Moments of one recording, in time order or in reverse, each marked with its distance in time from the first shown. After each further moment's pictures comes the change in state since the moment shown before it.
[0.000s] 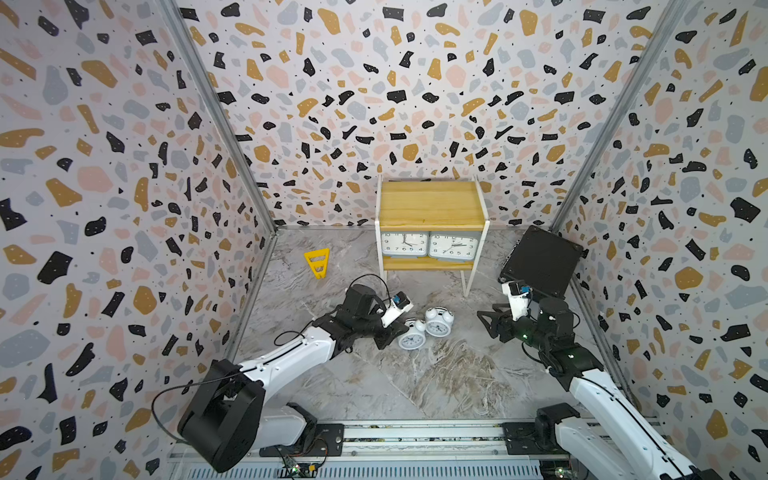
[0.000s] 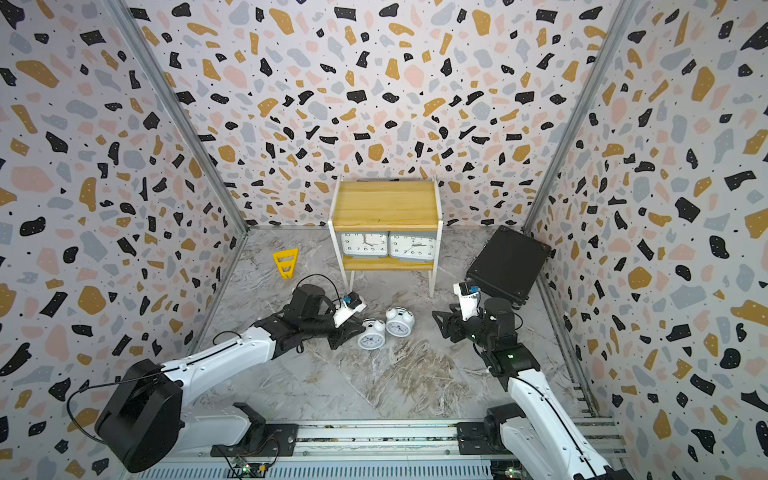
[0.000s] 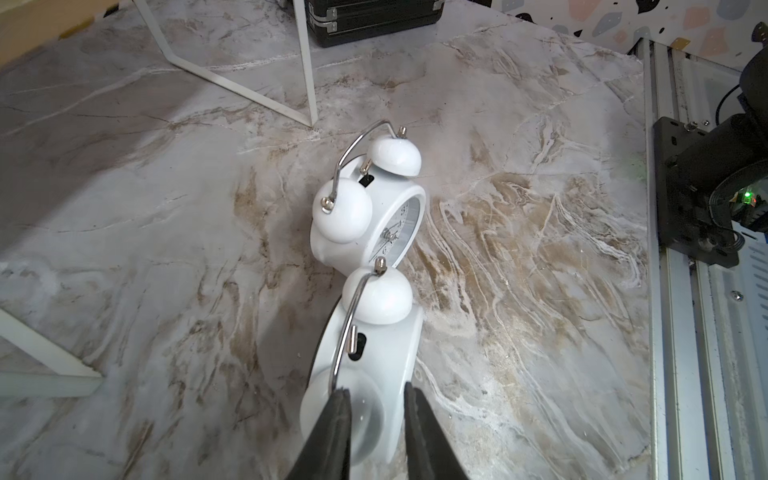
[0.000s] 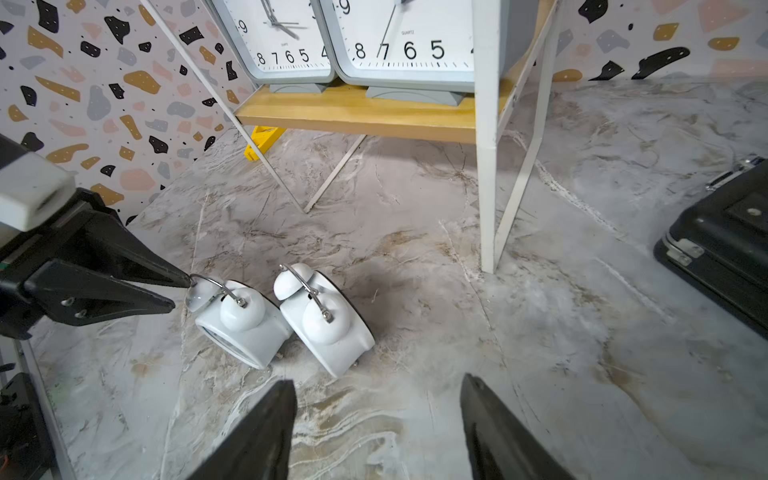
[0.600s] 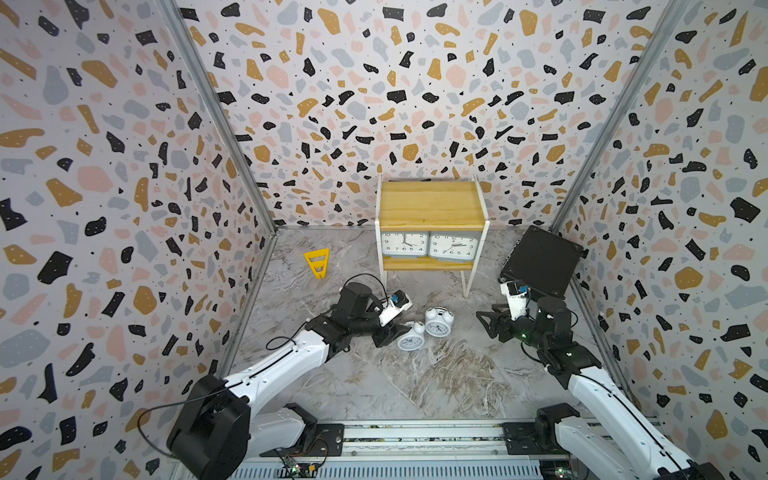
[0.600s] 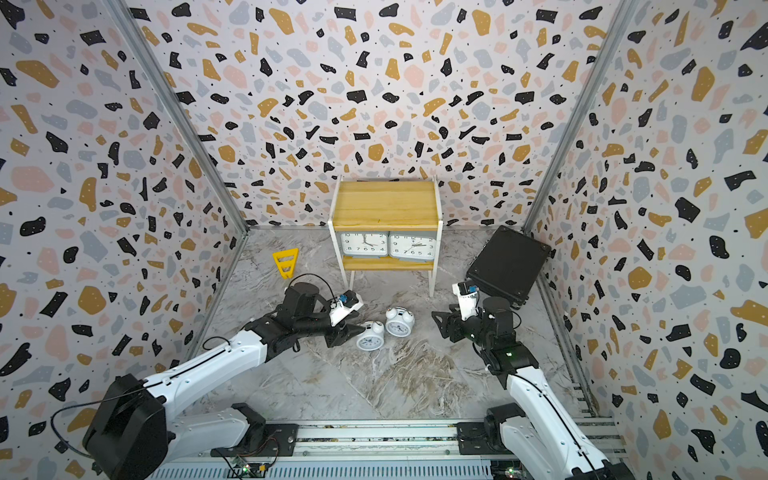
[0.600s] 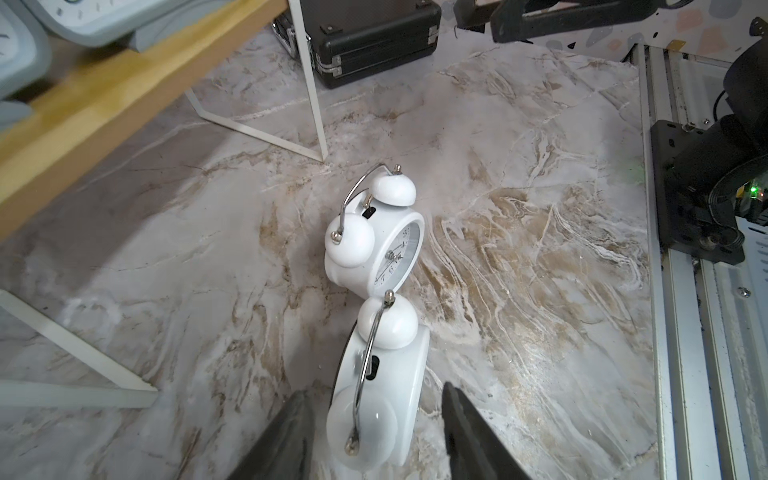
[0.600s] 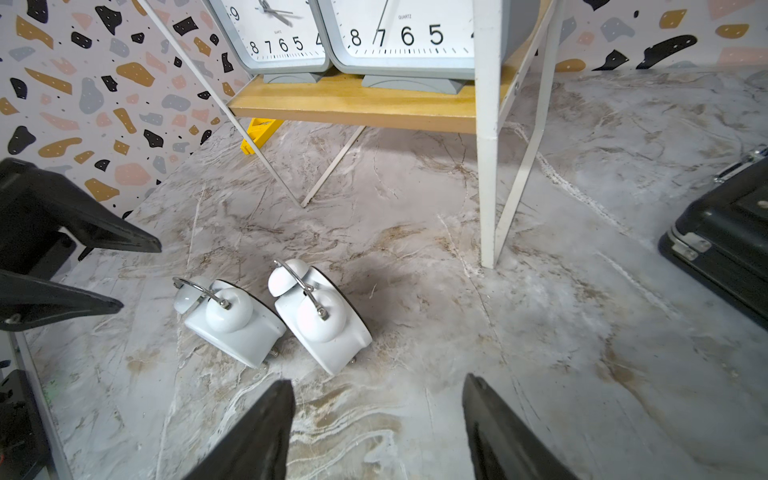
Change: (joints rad) left arm -0.001 -0.052 0.031 -0.037 -0.010 0.047; right arm 0.000 0.022 0.000 0.006 -0.001 -0.007
